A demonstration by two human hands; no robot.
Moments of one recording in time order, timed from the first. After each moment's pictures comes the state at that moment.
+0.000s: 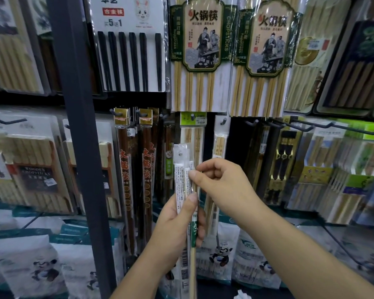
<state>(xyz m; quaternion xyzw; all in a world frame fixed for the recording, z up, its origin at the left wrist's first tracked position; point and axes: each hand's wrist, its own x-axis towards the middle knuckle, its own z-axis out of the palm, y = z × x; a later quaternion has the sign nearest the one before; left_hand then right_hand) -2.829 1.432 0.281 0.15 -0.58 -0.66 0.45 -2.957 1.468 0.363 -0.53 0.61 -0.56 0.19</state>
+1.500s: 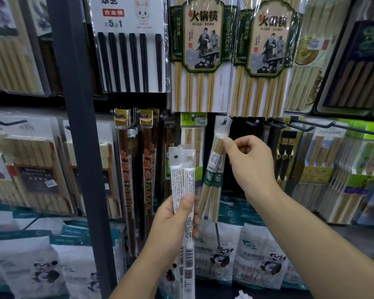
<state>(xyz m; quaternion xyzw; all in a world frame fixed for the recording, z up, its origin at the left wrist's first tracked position) -2.827 1.423 0.277 0.21 -0.57 -0.64 0.47 -2.991 1.455 0.387 -0.42 0.63 -0.65 0.02</state>
